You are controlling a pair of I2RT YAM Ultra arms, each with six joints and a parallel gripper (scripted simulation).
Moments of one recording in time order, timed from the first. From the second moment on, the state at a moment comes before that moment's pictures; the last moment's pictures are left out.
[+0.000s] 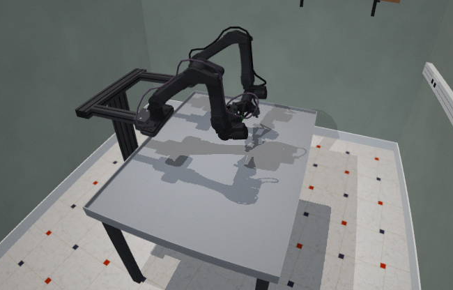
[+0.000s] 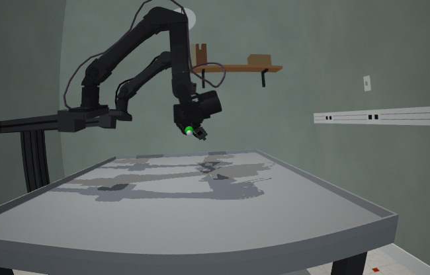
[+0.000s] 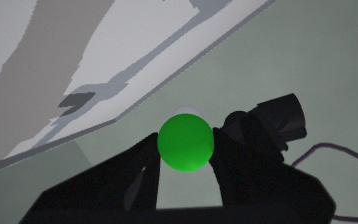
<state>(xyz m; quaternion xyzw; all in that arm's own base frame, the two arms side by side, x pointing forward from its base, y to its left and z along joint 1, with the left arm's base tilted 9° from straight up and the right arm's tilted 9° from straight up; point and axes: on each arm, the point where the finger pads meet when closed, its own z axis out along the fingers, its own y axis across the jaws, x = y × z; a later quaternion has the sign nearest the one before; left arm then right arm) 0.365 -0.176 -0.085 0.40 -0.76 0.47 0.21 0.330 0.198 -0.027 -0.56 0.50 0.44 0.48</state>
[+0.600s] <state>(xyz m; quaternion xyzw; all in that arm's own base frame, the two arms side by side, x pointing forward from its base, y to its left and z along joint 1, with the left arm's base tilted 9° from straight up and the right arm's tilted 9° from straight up) 0.357 -0.168 -0.094 0.31 -0.85 0.42 0.12 0.332 0.198 -0.026 -0.56 0.50 0.44 0.49</state>
